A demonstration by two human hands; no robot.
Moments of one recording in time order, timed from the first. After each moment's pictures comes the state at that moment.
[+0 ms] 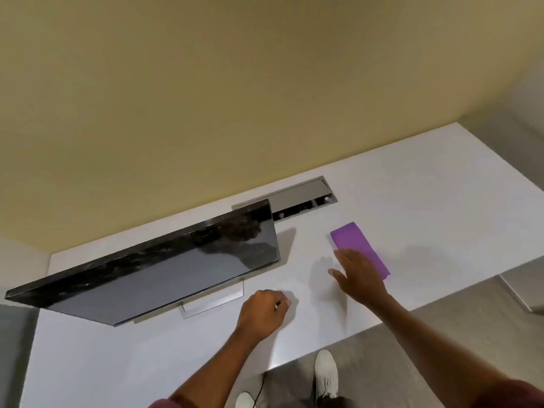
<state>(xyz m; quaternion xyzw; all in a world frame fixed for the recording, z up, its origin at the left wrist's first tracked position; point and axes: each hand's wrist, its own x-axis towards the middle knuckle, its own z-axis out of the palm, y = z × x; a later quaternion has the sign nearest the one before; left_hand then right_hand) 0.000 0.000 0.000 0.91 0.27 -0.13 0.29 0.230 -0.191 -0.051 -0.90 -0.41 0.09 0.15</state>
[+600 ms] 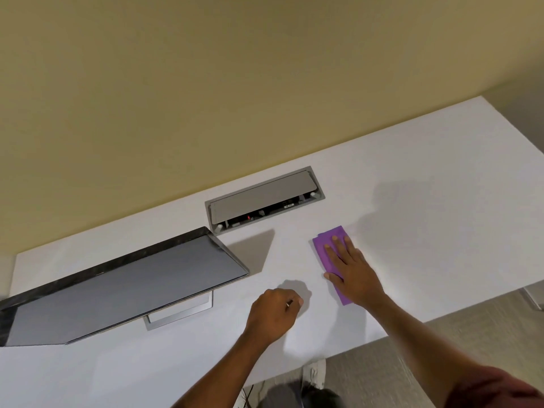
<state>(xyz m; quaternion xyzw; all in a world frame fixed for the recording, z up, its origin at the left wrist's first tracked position) 0.119 -0.049 -0.030 0.88 0.28 -0.16 0.36 0.337 -0.219 -0.138 -0.86 -0.47 0.20 0.06</state>
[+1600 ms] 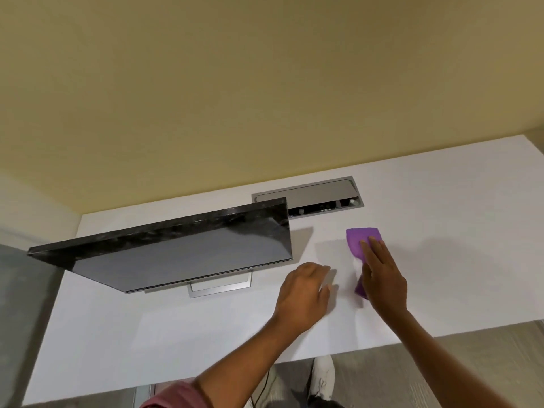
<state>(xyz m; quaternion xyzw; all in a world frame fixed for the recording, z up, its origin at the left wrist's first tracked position) 0.075 -0.051 0.038 0.93 0.23 0.03 0.30 0.255 -0.190 -0.040 -0.90 -0.35 0.02 0.24</state>
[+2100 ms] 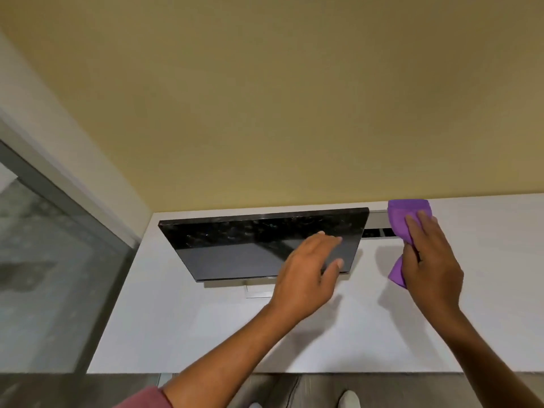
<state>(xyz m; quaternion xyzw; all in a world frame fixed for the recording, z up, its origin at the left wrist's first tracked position) -0.059 0.028 0.171 0.89 0.23 0.24 0.31 0.153 -0.121 0.142 -0.85 -0.37 -0.13 0.35</state>
